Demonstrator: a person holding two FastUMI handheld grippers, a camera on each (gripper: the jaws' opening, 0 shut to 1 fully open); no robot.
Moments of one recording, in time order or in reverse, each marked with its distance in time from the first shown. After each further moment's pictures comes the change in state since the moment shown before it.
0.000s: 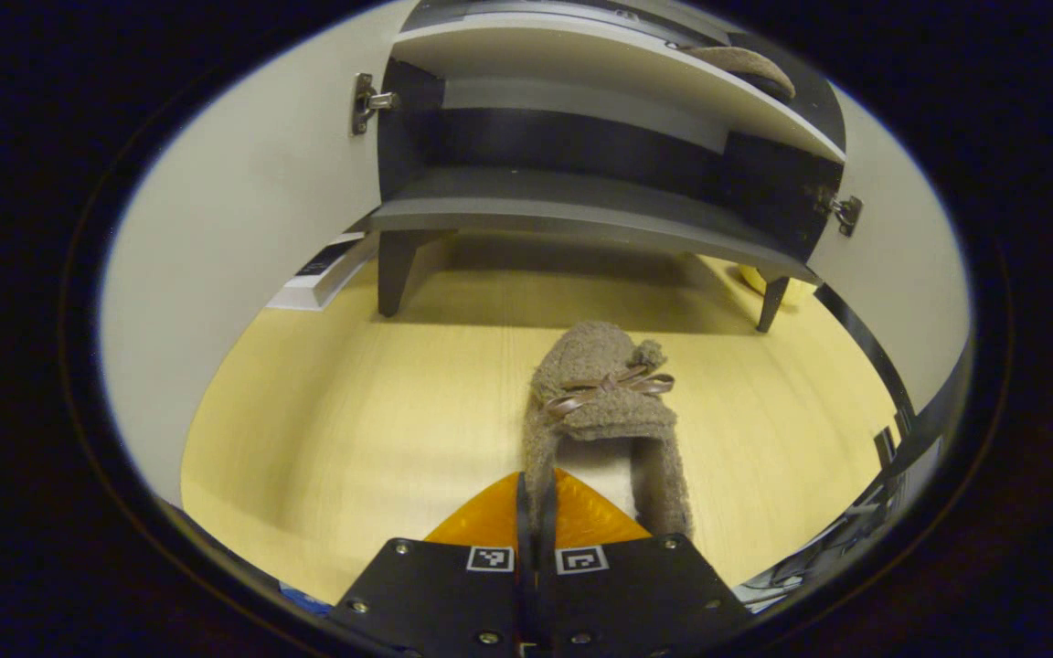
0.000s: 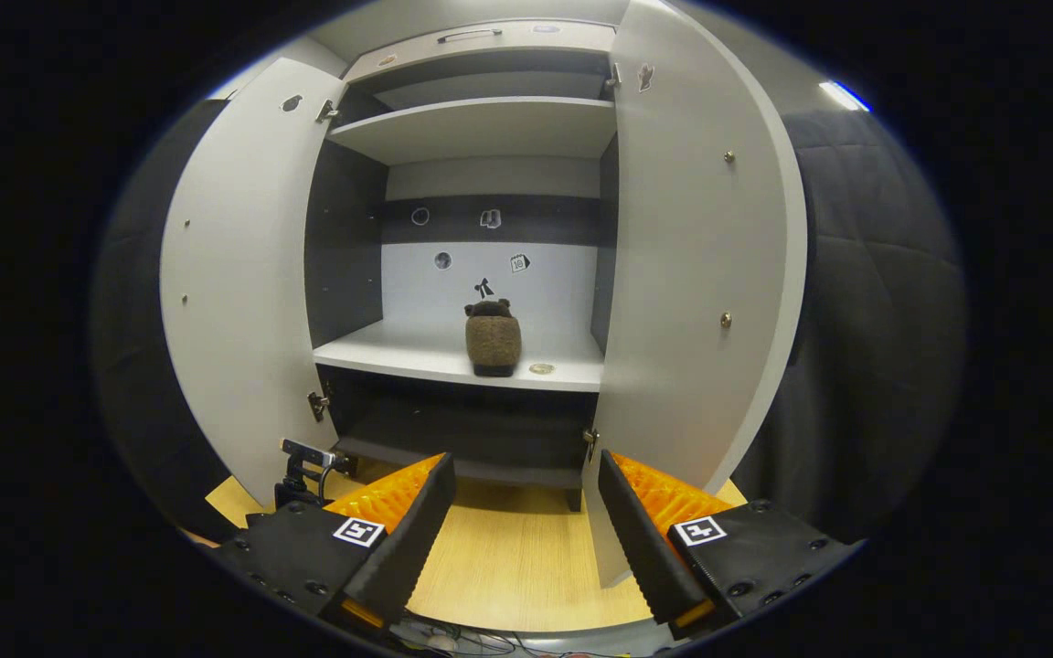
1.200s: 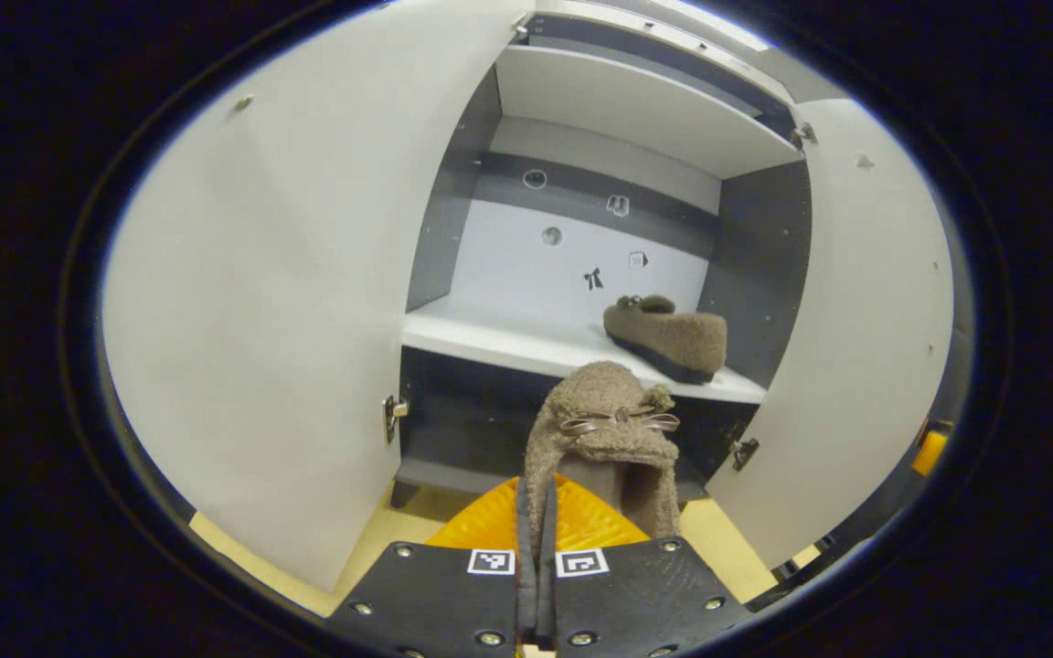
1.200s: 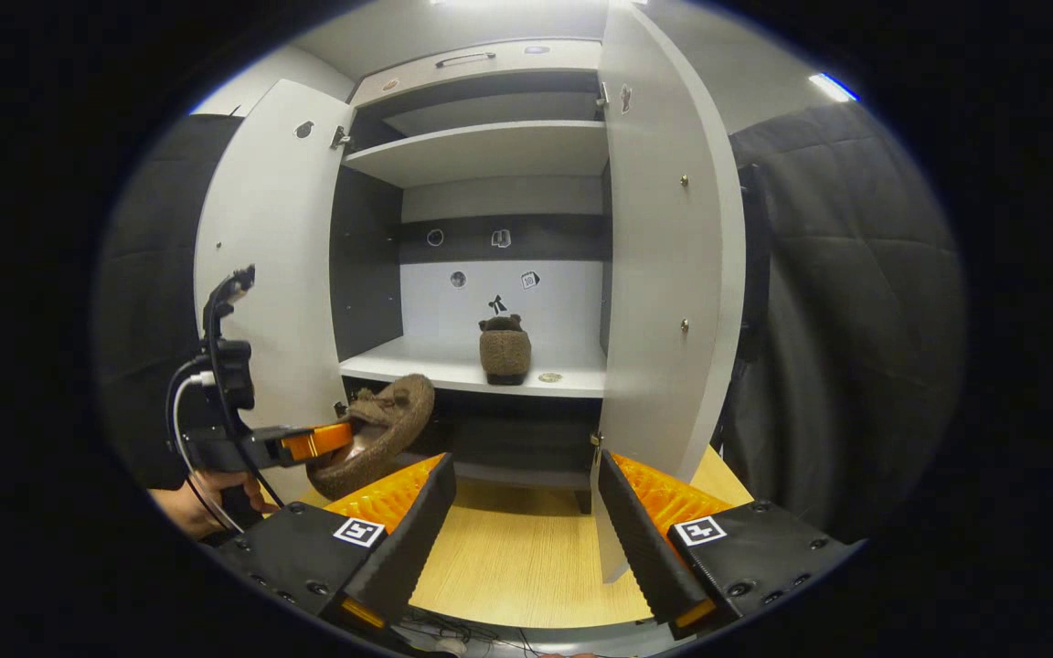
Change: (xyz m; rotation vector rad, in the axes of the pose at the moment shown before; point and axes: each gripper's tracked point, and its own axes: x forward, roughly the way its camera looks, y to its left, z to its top) left arm -0.163 -0.033 0.228 -0.099 -0.549 -0.051; right arm -0.031 -0.005 0.004 0.017 -0.063 0.057
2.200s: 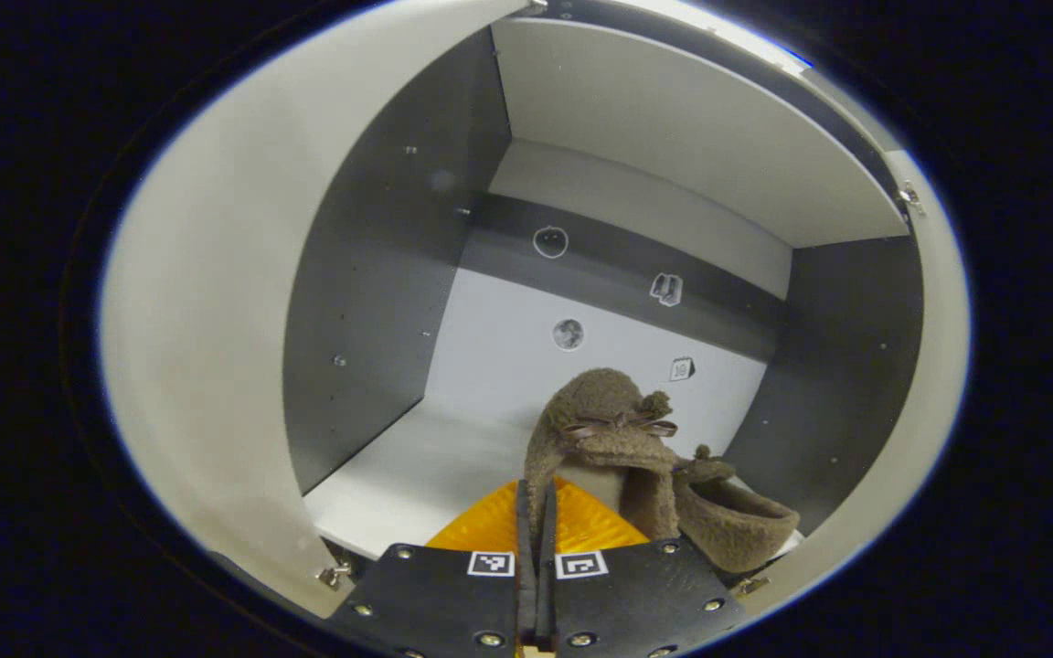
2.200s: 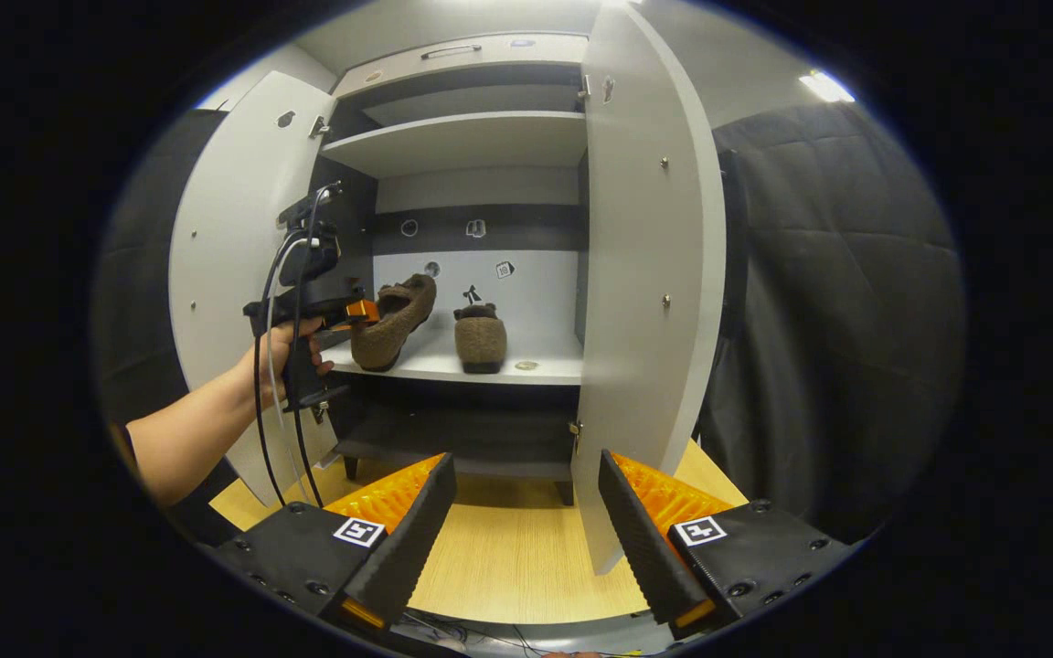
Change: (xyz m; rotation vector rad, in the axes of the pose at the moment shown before) left arm 0.177 0.002 0.141 -0.064 -0.109 0.053; right arm 0.004 -0.007 -0.016 0.024 0.028 -0.115
